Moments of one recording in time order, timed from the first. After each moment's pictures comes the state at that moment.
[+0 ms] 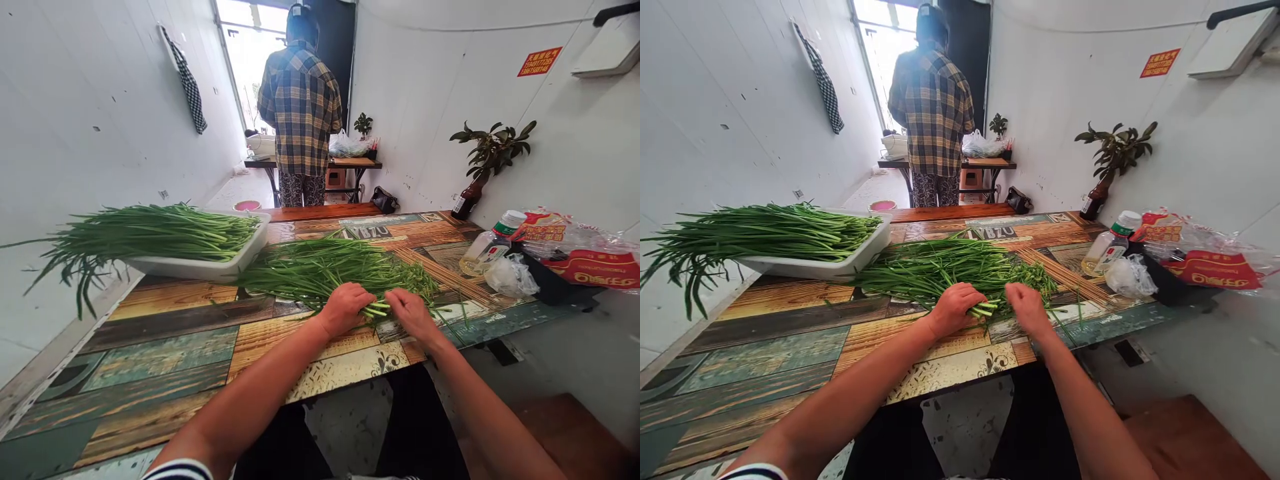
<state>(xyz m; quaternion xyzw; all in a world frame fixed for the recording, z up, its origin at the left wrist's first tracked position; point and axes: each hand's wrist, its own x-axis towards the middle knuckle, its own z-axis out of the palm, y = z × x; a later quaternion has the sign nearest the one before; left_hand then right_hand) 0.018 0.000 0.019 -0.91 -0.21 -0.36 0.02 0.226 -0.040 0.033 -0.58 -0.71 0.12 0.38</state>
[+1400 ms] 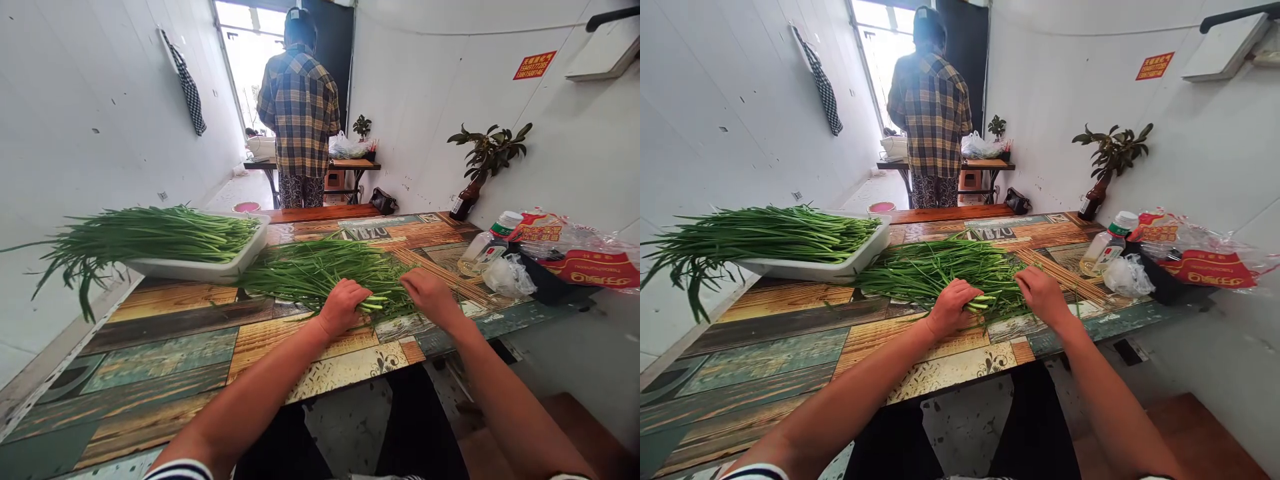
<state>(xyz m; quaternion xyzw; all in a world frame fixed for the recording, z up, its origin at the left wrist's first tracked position) 0.018 0.000 0.017 -0.89 -0.25 -0.39 -0.02 0.256 -0.030 0.069 -0.51 -0.82 -0.07 0.26</state>
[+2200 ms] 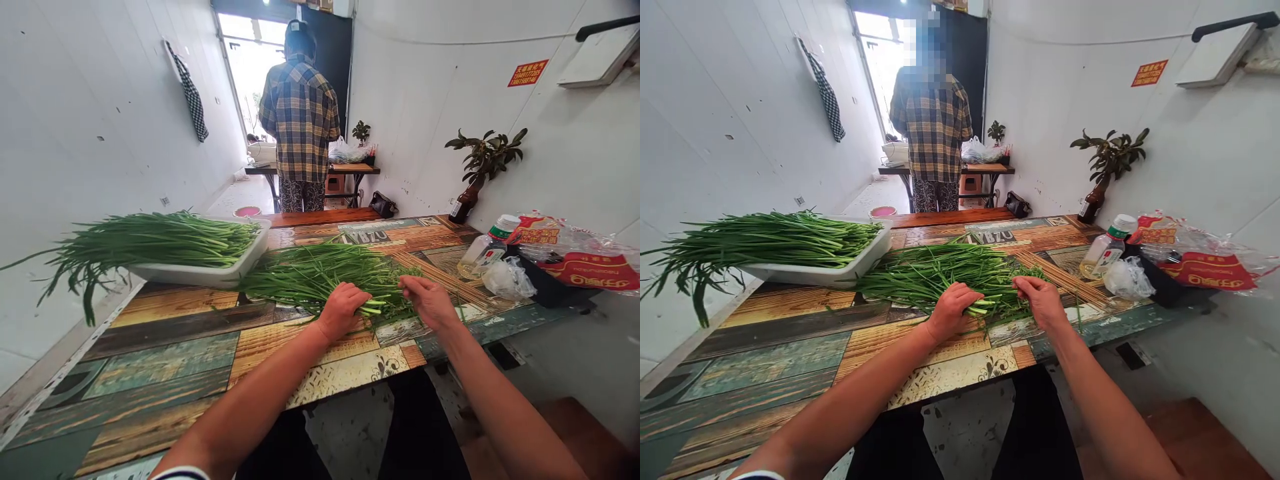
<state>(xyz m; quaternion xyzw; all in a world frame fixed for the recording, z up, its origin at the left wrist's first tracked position) 0.016 -0.001 0.018 -0.89 -0.25 -0.39 0.00 0.241 -0.029 0.048 -0.53 -0.54 0.36 0.55</state>
